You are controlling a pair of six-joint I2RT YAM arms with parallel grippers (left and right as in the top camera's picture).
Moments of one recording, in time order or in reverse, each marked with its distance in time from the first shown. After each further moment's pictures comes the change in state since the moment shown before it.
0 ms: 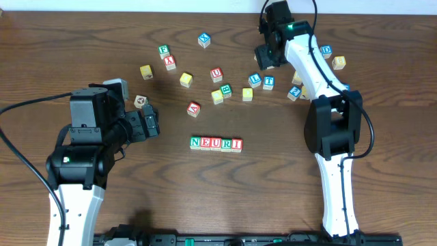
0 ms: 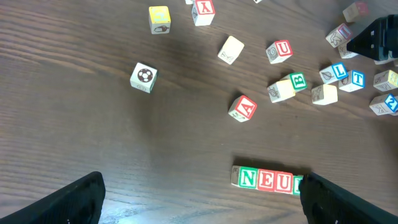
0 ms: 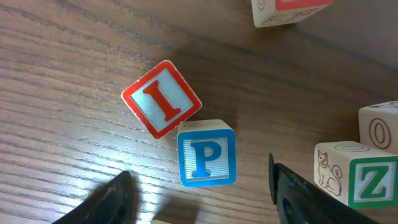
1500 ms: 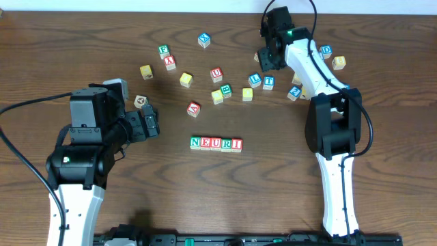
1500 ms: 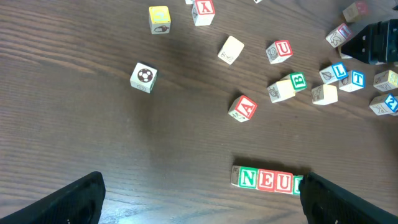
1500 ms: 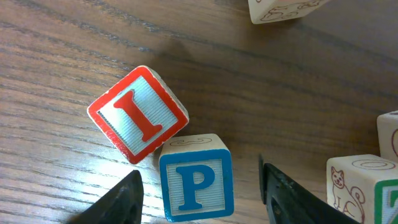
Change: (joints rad) left arm 0.000 0.000 0.000 0.000 0.000 0.000; right arm -0.009 0.000 -0.092 0.116 0.006 0.011
